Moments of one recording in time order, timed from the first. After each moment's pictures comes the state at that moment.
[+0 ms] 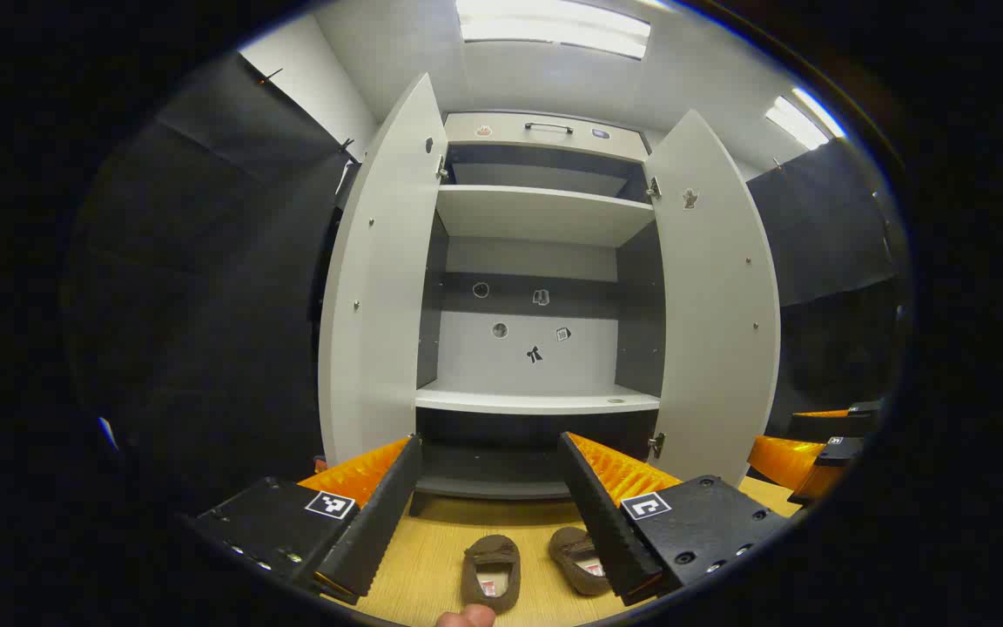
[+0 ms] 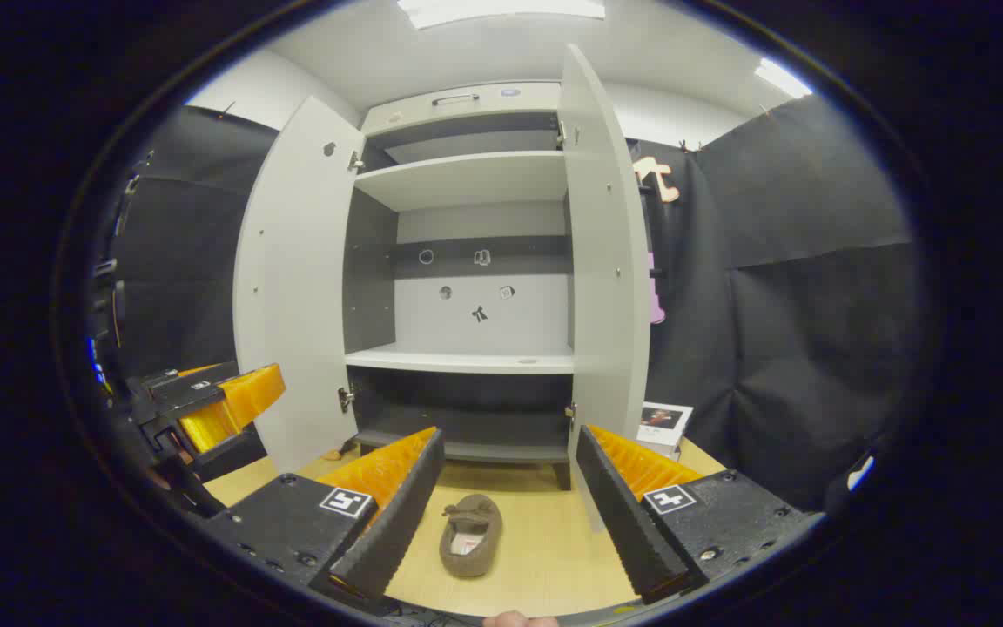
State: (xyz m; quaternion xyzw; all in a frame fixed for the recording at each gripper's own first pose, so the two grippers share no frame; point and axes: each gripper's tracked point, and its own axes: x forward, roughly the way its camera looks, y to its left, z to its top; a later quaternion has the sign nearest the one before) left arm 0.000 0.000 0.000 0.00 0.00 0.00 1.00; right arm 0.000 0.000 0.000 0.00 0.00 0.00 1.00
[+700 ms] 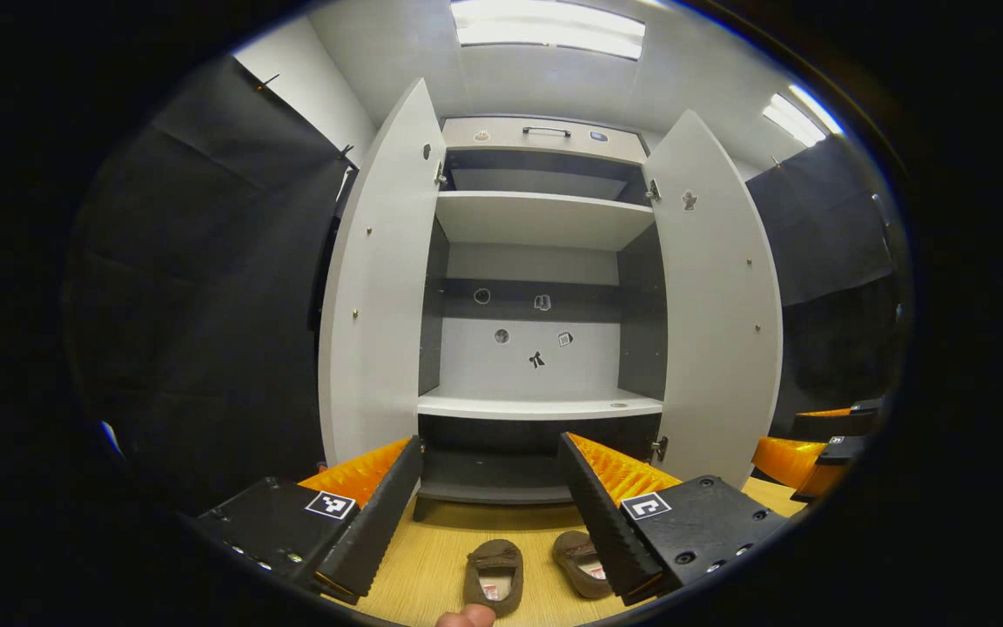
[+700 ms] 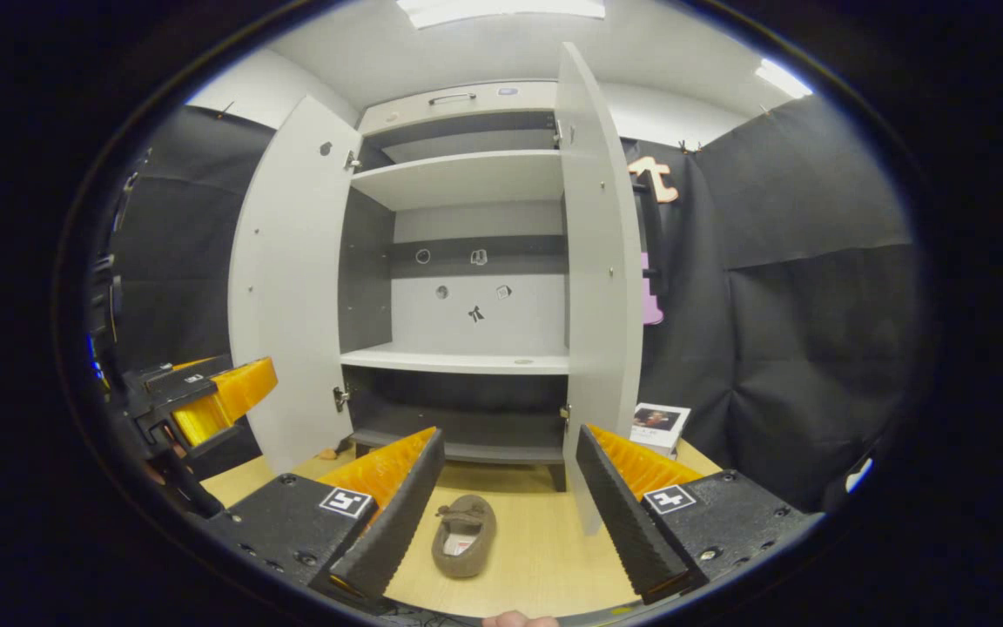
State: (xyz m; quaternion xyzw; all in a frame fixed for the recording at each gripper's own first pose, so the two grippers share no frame) left arm 0.006 -0.003 0.003 0.01 -0.01 0.00 1.00; right arm 0.002 -0.007 -0.001 0.00 0.00 0.00 1.00
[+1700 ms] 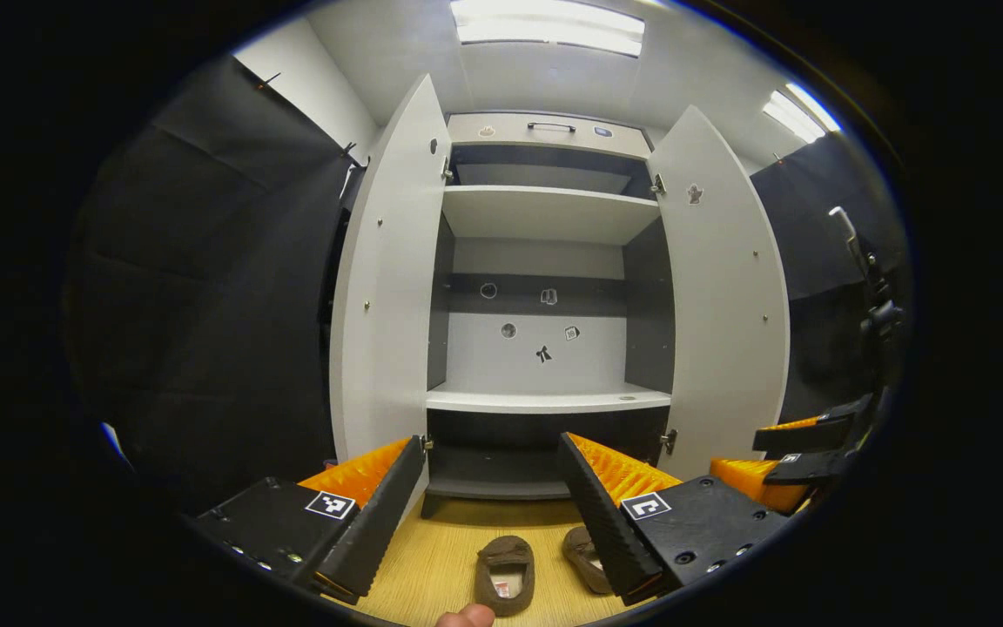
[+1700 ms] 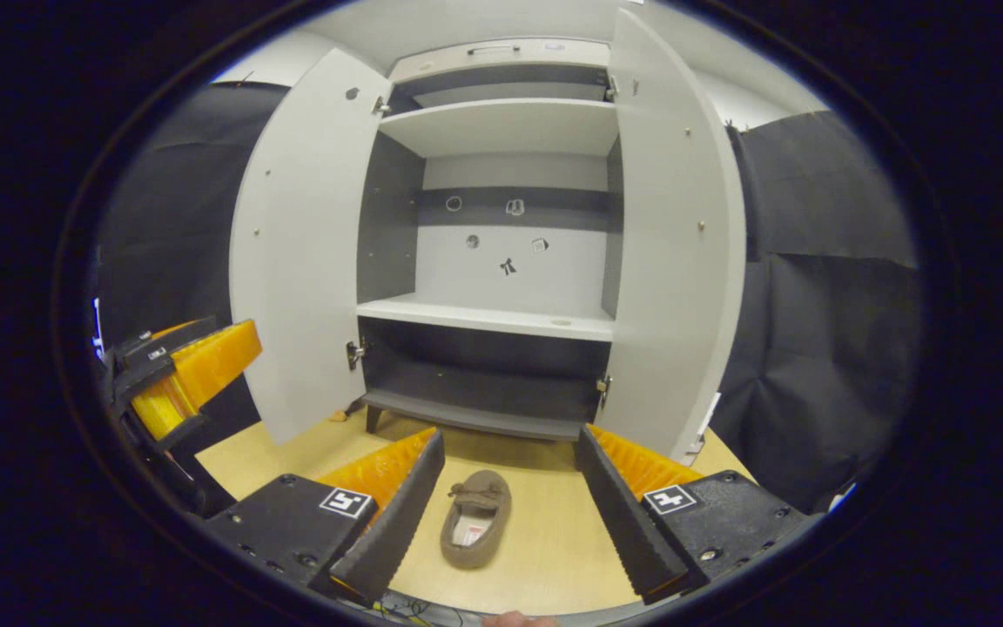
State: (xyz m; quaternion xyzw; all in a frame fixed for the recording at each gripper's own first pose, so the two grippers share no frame) left arm 0.005 0.014 -0.008 0.01 0.00 0.01 1.00; right arm 0.056 0.029 -0.048 -0.05 0.10 0.04 0.99
